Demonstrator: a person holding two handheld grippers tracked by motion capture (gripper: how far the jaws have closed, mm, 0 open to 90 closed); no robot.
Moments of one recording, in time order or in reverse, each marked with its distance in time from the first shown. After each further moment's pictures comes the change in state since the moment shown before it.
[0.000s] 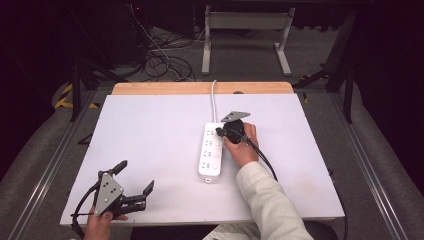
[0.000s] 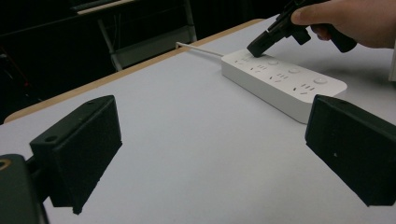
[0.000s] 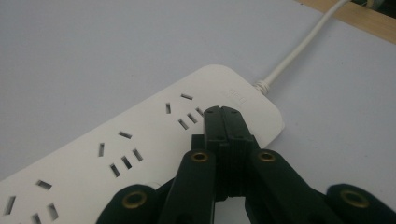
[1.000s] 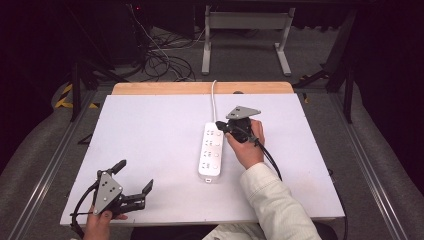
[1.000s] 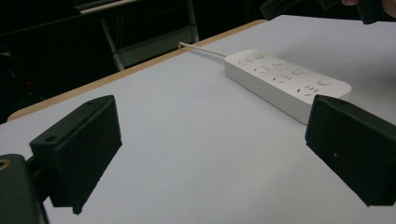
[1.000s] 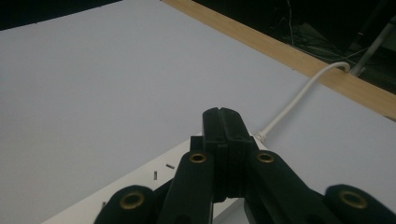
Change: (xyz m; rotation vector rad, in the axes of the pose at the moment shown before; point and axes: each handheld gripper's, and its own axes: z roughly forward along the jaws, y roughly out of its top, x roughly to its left) left arm 0.003 0.000 0.000 -0.004 0.011 -0.007; right arm 0.012 0.022 -0.051 -0.148 0.030 -0.043
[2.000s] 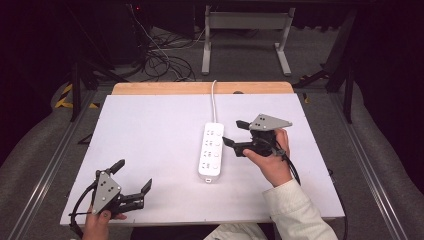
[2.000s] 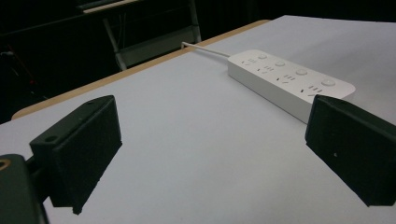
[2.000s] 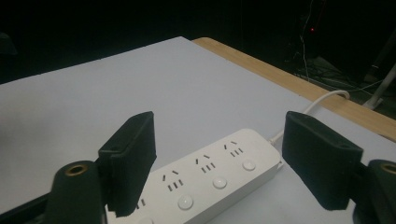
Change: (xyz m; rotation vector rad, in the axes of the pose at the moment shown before) left arm 0.002 0.000 -0.001 0.000 0.008 -0.009; right arm 0.010 -0.009 -0.080 -0.148 0.085 0.002
